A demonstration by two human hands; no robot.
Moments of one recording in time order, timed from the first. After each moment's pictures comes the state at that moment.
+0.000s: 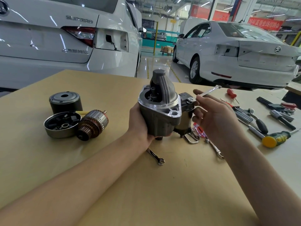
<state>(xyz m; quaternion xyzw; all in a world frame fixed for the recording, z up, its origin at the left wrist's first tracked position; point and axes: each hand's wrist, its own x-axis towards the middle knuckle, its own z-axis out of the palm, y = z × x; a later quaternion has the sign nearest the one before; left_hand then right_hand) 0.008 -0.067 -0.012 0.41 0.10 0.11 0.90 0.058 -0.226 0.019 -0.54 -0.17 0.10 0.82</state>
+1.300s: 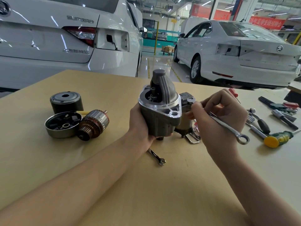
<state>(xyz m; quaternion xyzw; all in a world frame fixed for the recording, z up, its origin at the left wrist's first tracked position) 0.009 -0.066 -0.017 0.40 0.08 0.10 0.91 0.028 -0.211 0.010 -0.67 -0.25 -0.33 0.61</state>
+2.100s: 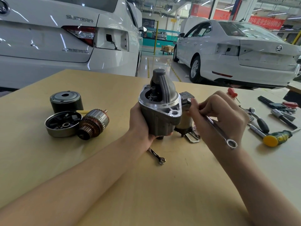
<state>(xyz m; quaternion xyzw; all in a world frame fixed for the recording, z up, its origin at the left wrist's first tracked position) 0.007 -0.066 -0.016 0.40 0.09 0.10 0.90 0.037 -0.226 0.006 -0.67 -0.41 -0.49 0.38</state>
